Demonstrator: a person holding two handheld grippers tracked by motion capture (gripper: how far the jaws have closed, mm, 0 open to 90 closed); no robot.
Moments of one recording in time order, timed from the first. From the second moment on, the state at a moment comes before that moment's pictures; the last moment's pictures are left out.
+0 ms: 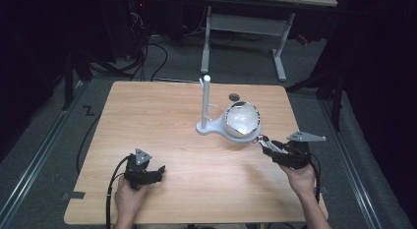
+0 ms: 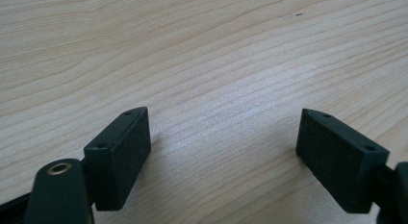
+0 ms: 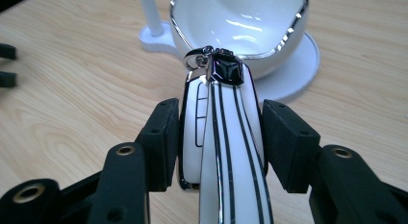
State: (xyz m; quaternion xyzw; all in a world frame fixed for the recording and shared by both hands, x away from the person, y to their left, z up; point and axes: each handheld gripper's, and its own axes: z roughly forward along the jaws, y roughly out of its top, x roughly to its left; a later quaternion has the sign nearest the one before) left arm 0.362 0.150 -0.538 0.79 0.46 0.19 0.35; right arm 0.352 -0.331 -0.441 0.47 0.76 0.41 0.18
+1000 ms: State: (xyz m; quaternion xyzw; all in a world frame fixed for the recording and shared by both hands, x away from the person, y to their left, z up) left arm 0.362 0.150 -0.538 0.79 0.46 0.19 0.35; right arm 0.399 -0.303 -0.408 0.45 0.78 0.40 0.18
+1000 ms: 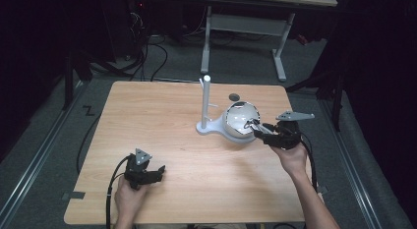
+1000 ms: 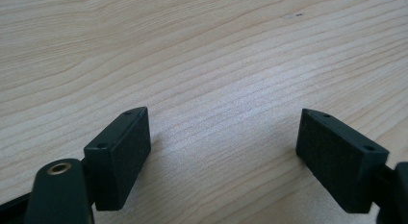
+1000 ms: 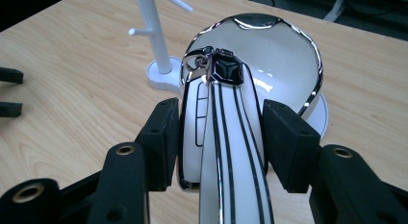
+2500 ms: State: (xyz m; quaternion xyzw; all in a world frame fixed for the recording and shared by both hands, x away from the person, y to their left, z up) left arm 0.362 0.150 -0.538 0.79 0.46 0.19 0.35; right arm 0.489 -0.259 -0.445 0.48 0.80 0.31 0.17
